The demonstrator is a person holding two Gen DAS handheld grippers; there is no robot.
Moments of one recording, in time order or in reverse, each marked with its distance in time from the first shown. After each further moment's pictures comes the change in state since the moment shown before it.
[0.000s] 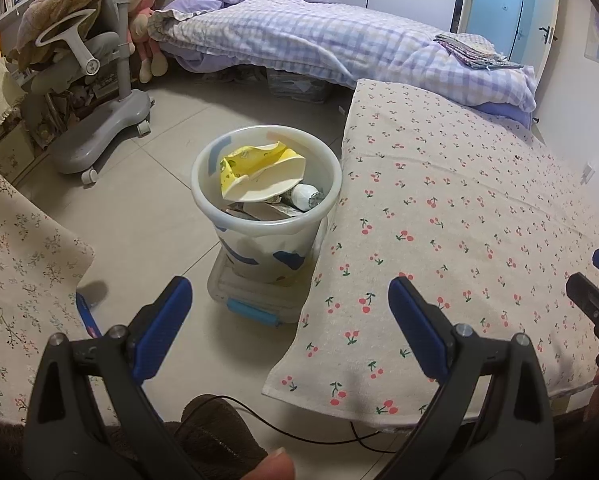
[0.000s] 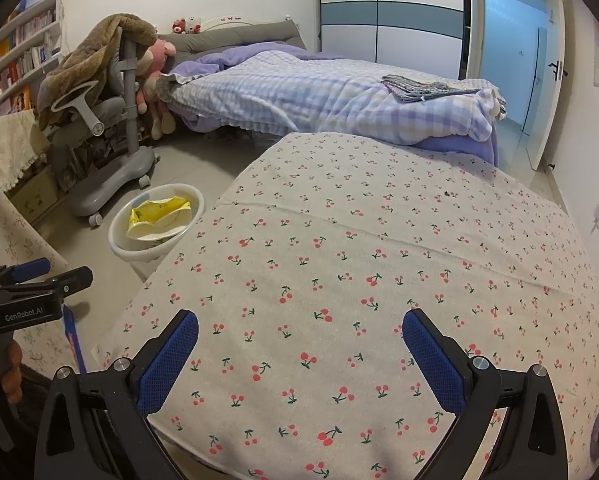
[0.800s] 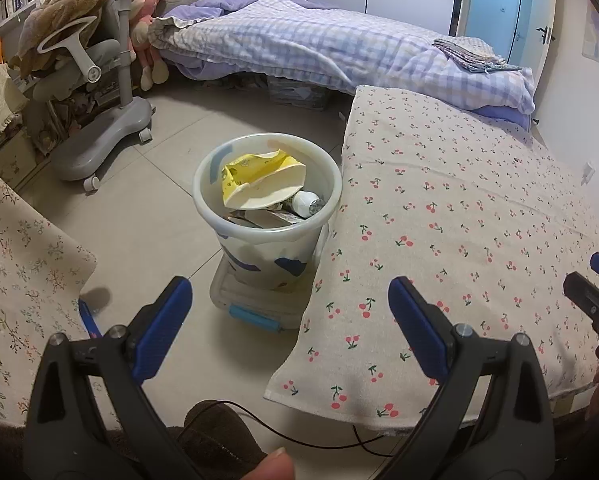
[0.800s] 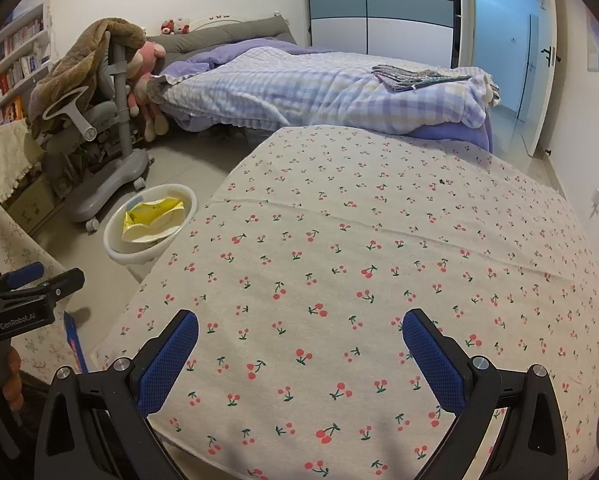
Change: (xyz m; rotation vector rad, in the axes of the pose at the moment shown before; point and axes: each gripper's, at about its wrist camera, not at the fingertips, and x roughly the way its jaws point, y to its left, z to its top) left arm -0.003 -0.002 0.001 0.010 -0.024 0.009; right arm 0.004 -0.009 -0.002 0.040 0.021 -0.001
